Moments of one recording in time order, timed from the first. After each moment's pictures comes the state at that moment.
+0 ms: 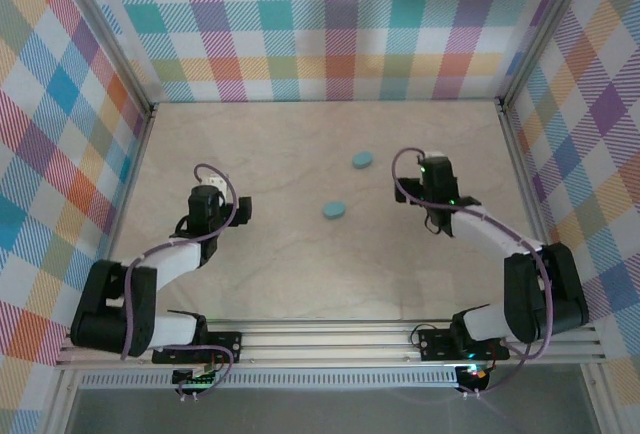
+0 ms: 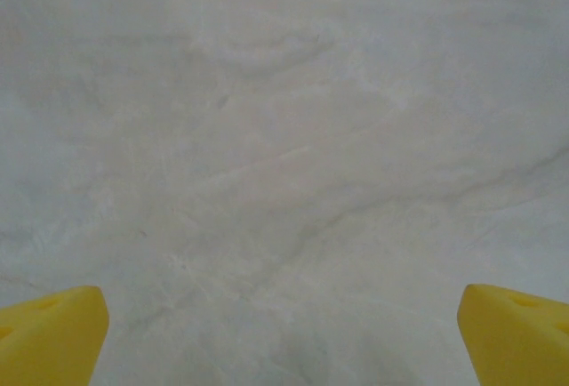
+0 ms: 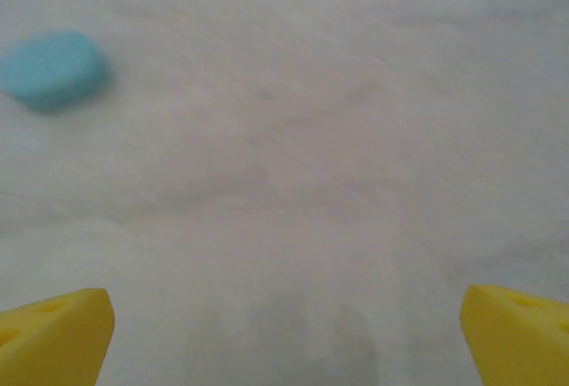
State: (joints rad) left arm -0.14 1.34 0.44 0.32 -0.15 -0.07; right arm 0.26 1.36 0.67 -0.03 0.23 0.13
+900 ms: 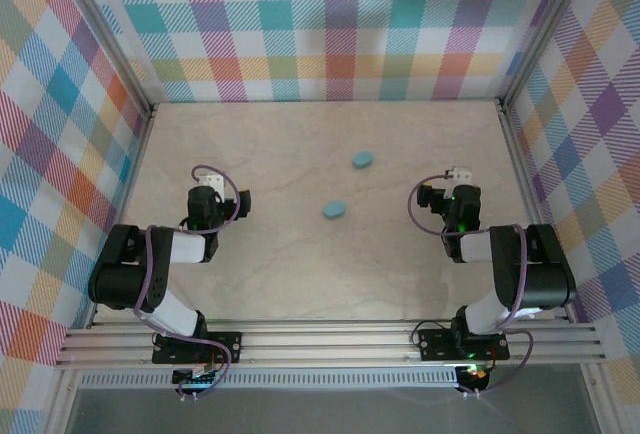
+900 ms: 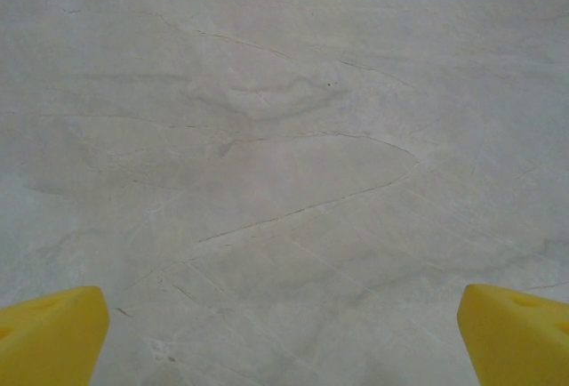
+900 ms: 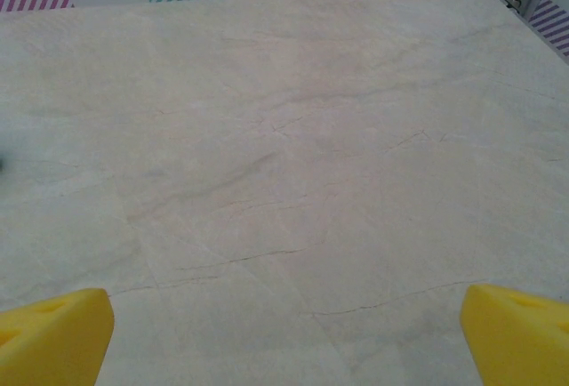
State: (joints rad) left arm -0.08 1.57 0.42 0.68 -0.07 -0.07; right arm 0.04 1.54 0.37 0.79 0.09 0.06
